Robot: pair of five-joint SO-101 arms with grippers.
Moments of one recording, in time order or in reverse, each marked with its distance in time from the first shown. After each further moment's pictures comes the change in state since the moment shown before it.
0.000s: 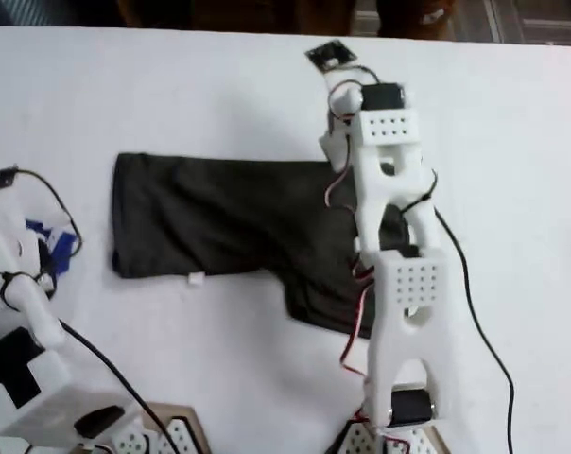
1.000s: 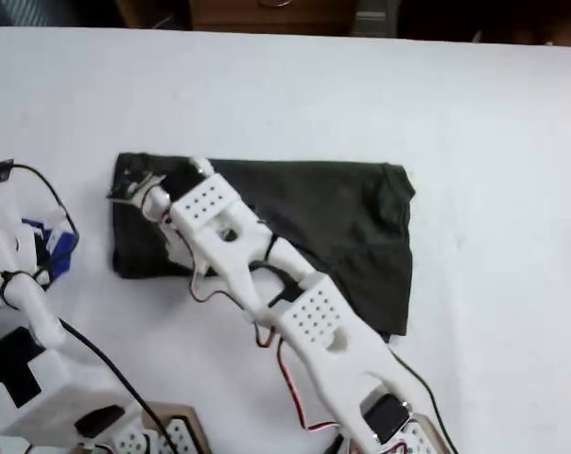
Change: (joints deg) left arm 0.0 0.0 -2.7 -0.8 -0.1; right arm -37.6 7.4 -0.4 11.0 0.0
